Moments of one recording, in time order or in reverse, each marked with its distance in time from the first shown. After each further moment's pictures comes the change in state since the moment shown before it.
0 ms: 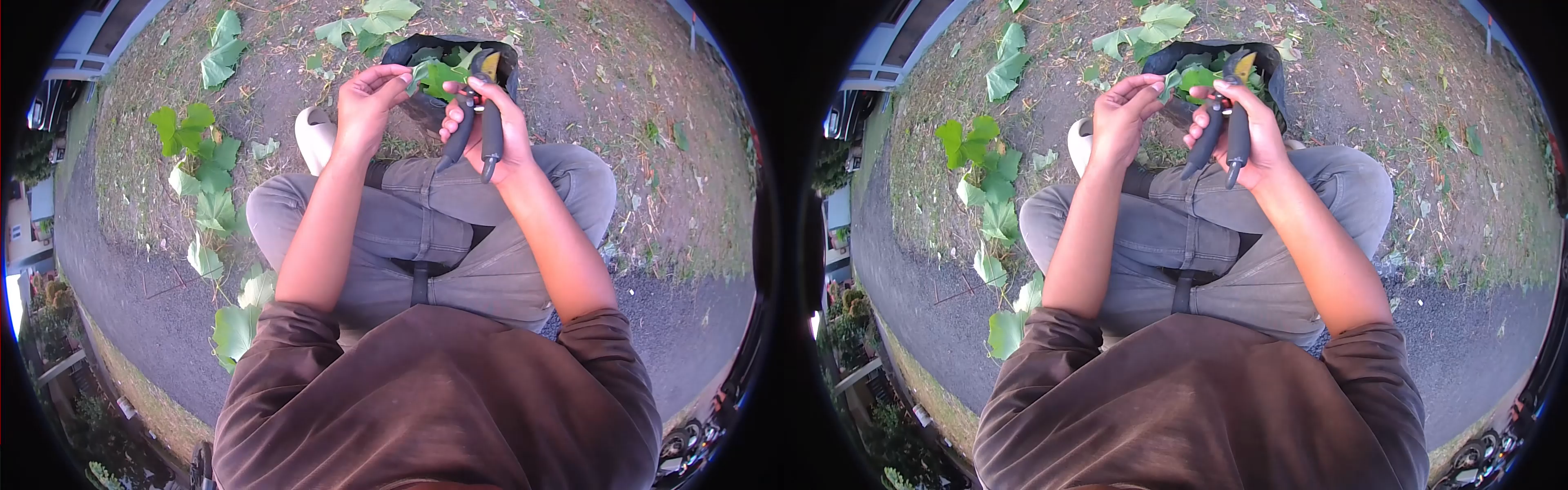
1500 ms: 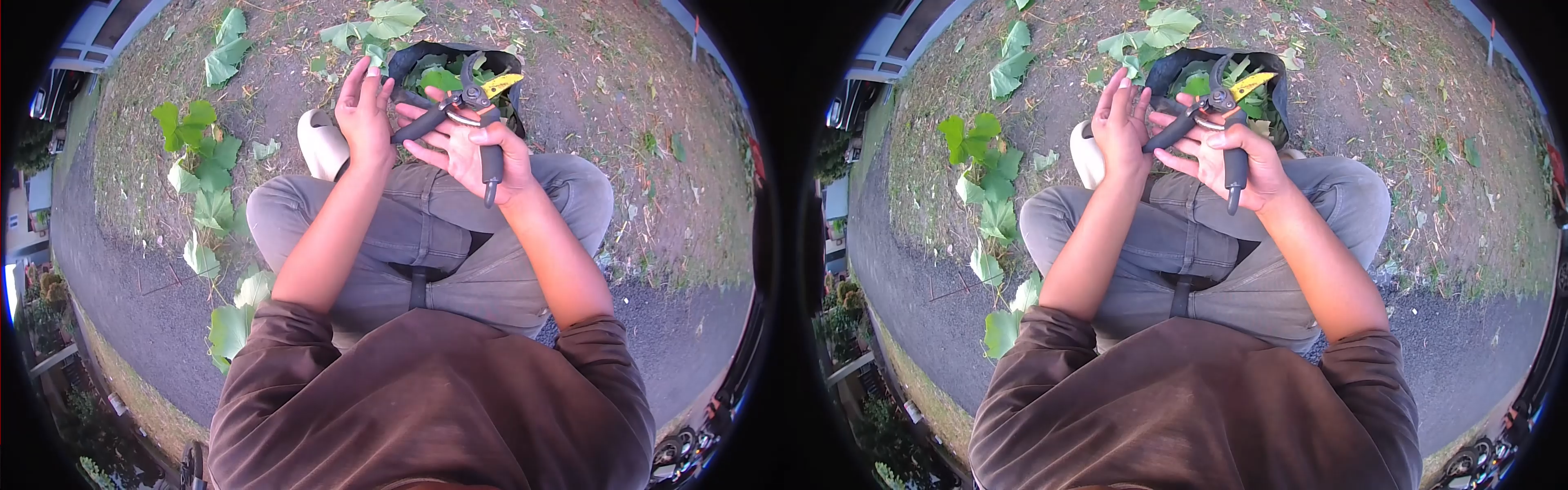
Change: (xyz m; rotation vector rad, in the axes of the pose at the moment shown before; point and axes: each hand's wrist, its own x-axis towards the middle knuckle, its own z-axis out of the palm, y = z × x) left_hand -0.009 -0.003 0.020 -0.304 0.368 0.174; right_hand -0.011 0.022 0.043 -0.112 -0.108 -0.026
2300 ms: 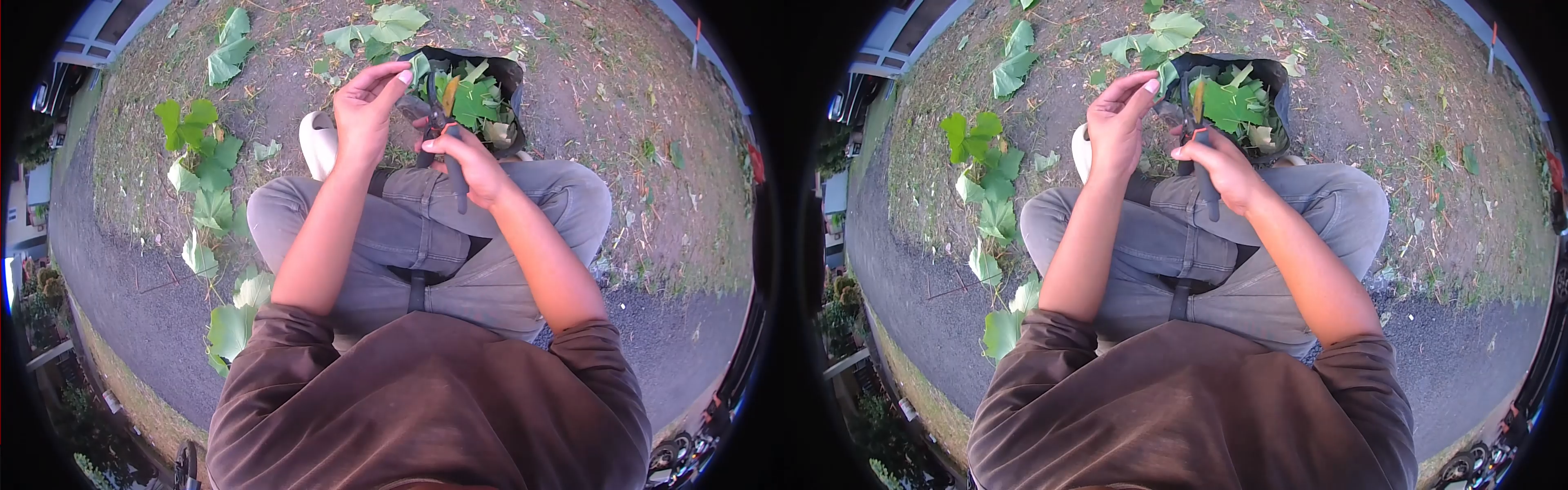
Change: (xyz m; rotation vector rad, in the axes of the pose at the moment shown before) left_hand 0.006 0.024 0.001 0.216 -0.330 0.047; right_hand 0.008 0.025 -0.020 -0.650 0.389 0.110
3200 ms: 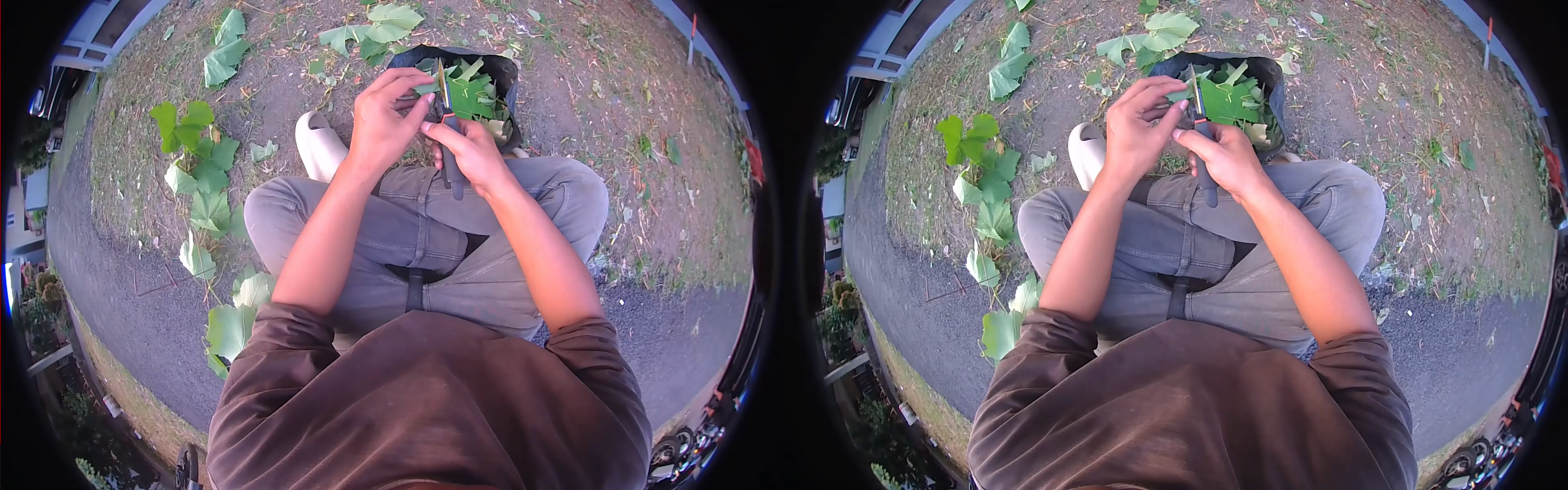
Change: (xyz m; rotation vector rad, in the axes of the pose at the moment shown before) left_hand -0.012 0.002 0.017 0.634 -0.178 0.281; right_hand 0.007 -0.005 -0.007 -0.128 0.111 -0.067
